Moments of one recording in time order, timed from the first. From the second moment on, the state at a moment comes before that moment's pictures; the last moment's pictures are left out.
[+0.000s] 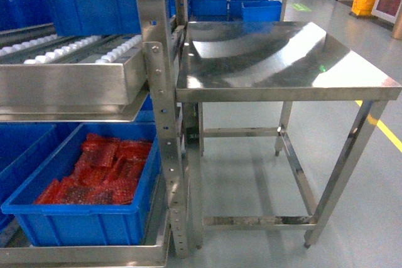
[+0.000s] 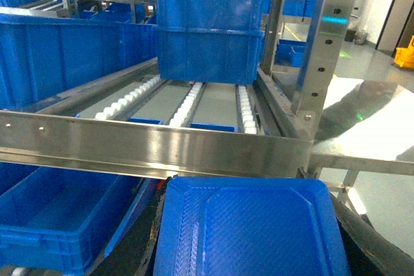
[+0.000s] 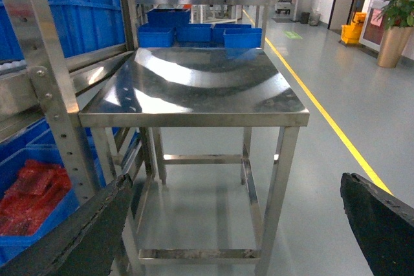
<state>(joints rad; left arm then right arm) -0.09 0.19 0.24 -0.03 -0.21 -0.07 0.00 0.00 0.01 -0.01 0.00 0.00</state>
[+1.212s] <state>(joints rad) -0.09 0.19 0.24 -0.03 -0.21 -0.07 0.00 0.00 0.01 0.00 0.00 0.00</state>
